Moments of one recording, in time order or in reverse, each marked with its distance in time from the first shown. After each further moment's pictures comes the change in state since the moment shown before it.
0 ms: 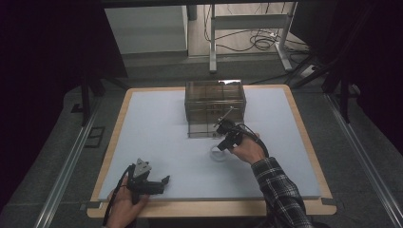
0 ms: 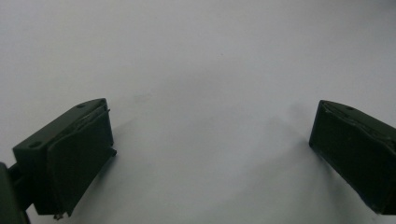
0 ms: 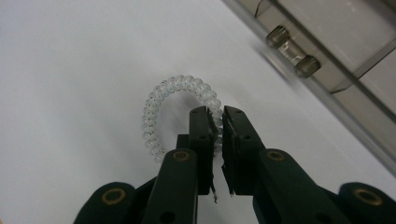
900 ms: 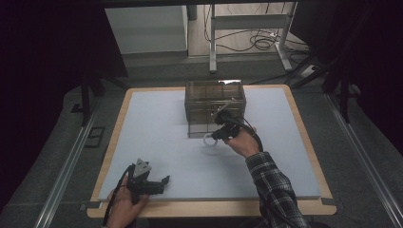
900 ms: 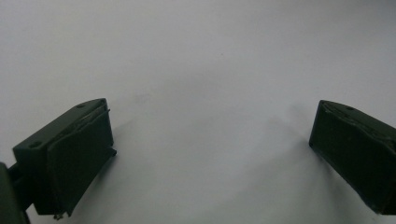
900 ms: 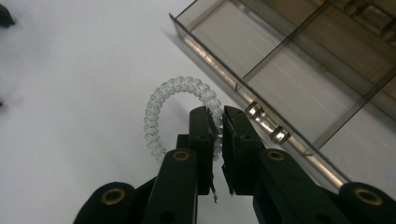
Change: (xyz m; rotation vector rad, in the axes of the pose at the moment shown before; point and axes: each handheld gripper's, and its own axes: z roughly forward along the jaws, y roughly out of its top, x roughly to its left) left arm 0.000 0.000 0.000 0.001 0.001 0.002; right arm -0.007 0.022 -0.009 -0.161 0.002 0.031
